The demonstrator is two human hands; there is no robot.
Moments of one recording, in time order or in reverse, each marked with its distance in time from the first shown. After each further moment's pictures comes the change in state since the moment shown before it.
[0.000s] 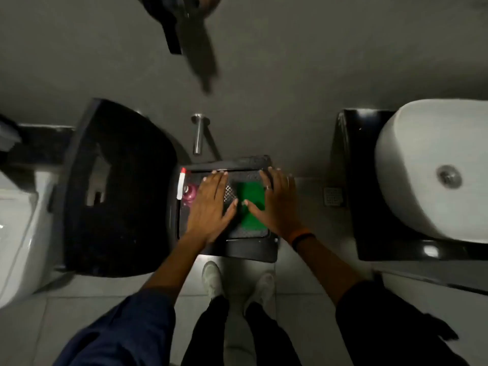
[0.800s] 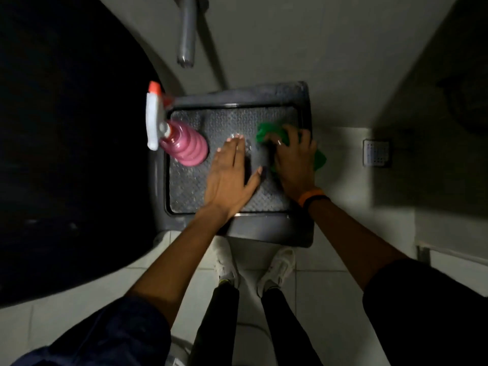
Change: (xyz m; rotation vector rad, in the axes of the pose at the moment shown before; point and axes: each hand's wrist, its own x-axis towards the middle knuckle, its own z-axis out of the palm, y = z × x) left_hand 0.014 -0.082 0.194 -0.040 -0.112 -0.110; right_hand 0.042 0.043 0.205 -0.071 0.062 0.003
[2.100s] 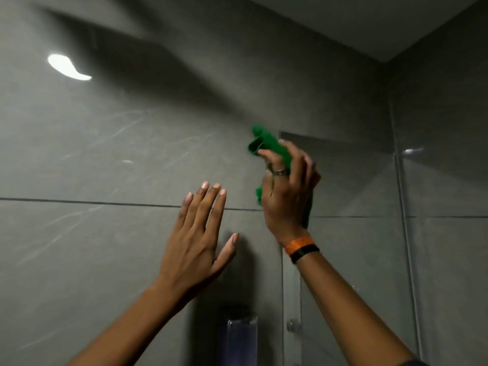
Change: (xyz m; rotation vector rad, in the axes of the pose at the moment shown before) left_hand 0.167 0.570 -0.782 0.281 1.436 0.976; right_hand 0.207 0.024 -1.045 -0.175 1.832 -0.203
